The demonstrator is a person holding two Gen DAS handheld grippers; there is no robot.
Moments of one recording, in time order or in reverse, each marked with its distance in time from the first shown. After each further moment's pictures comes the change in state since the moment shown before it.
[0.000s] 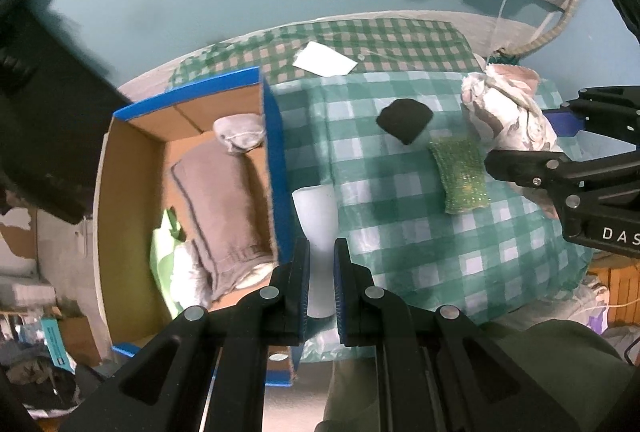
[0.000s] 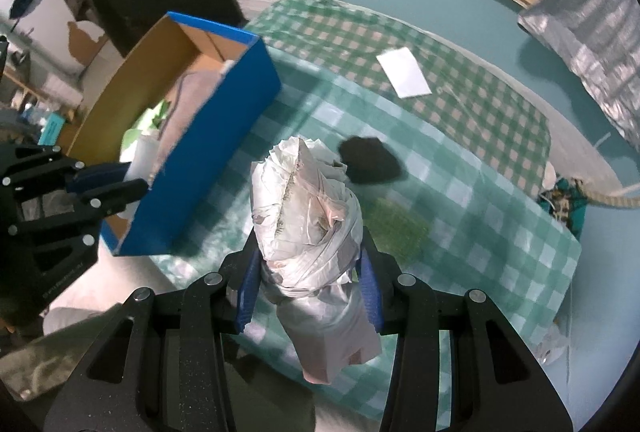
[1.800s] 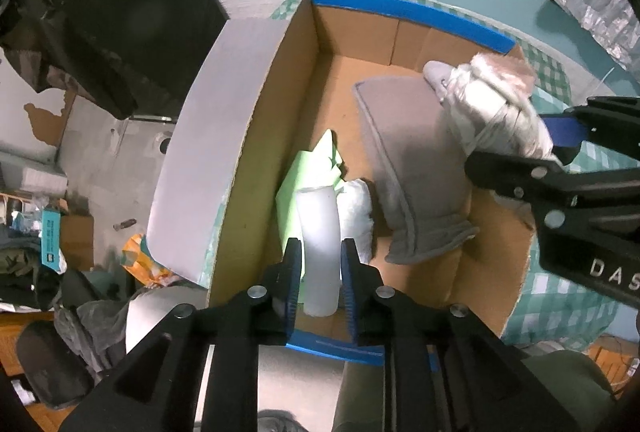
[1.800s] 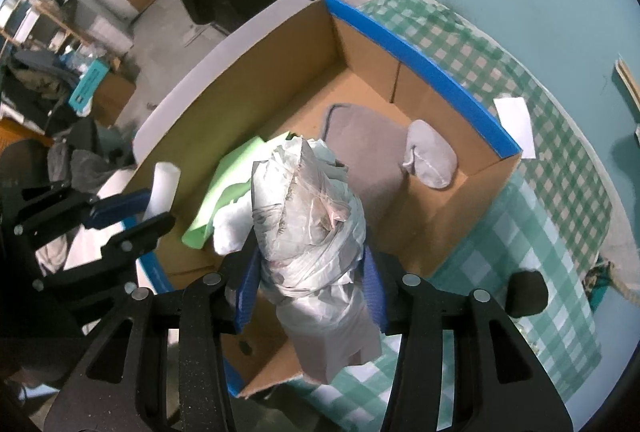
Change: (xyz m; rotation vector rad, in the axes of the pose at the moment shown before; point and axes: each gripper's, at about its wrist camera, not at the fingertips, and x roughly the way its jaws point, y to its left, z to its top) left arm 0.033 0.177 -0.053 -0.336 0.127 0.122; right arm 0.091 0.173 0.111 -0.199 0.097 0.115
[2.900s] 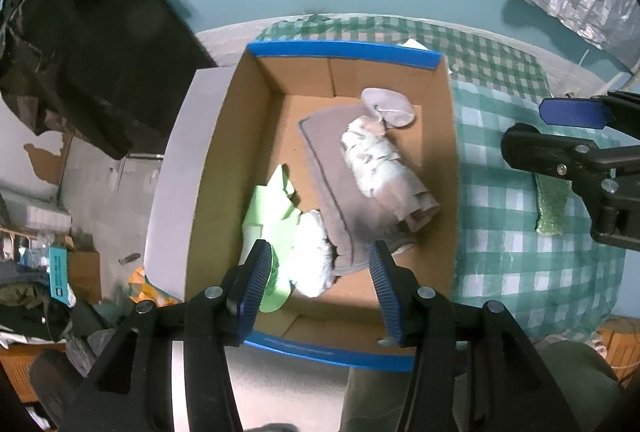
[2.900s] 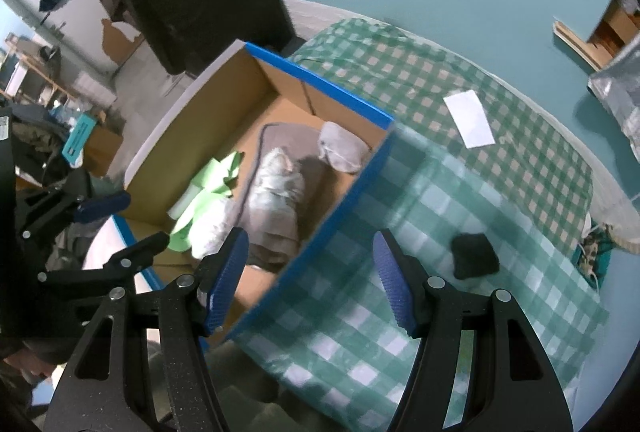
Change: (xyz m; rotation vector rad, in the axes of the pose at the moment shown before) left arm -0.041 -0.059 0.003 0.105 -0.094 0.002; right arm -0.065 -0.065 -0.047 0.137 -0.137 -0.025
